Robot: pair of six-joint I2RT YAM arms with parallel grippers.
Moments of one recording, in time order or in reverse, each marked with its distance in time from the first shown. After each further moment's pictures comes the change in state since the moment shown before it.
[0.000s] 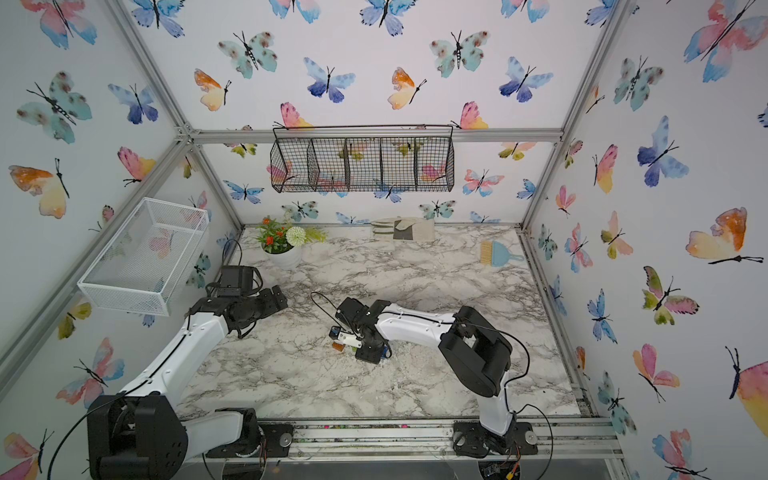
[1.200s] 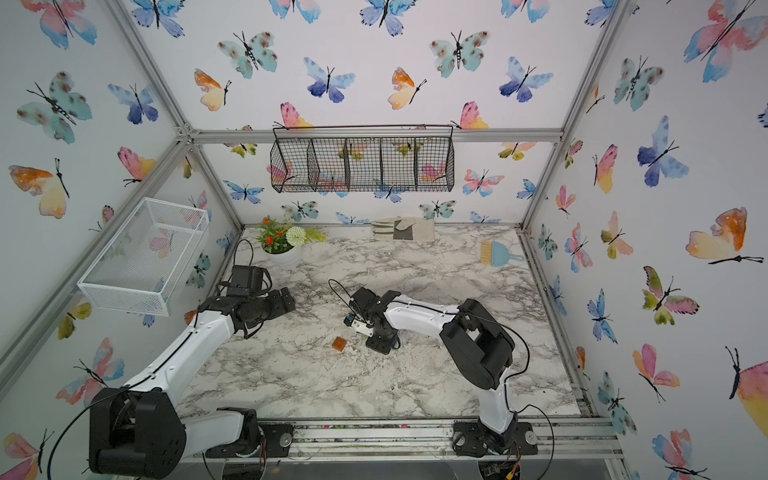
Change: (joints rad) left arm -0.072 0.021 0.000 0.001 -0.010 -0.004; right arm -0.103 0.011 -0.013 -0.011 -0.009 0.034
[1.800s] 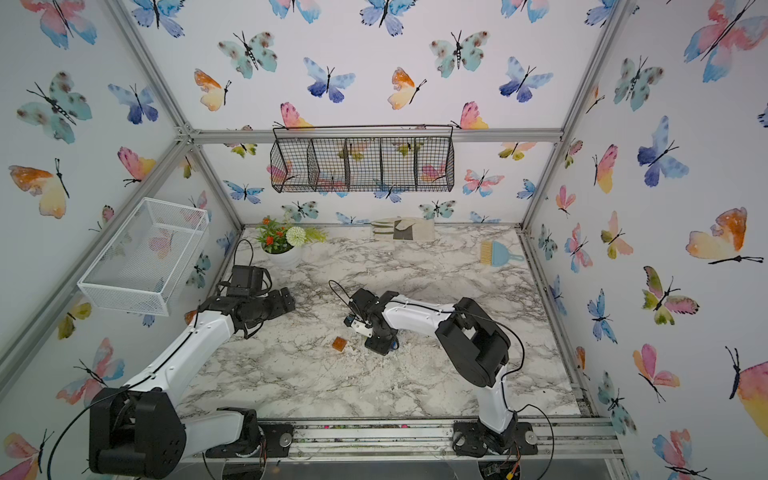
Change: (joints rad) left arm 0.000 0.000 0.000 0.000 -0.003 0.000; right arm 0.000 0.031 0.008 0.004 -0.012 0.031
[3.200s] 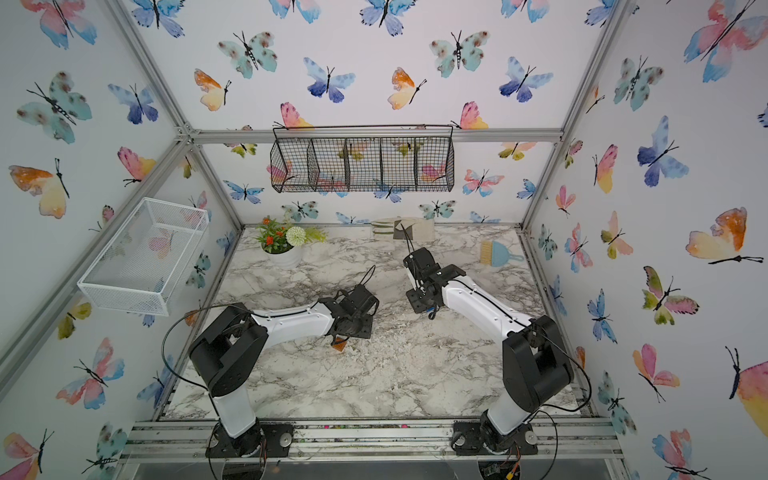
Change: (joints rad) left arm -0.694 0.577 0.207 0.187 -0.161 -0.132; right arm -0.354 -0.339 -0.083 0.032 0.137 0.299
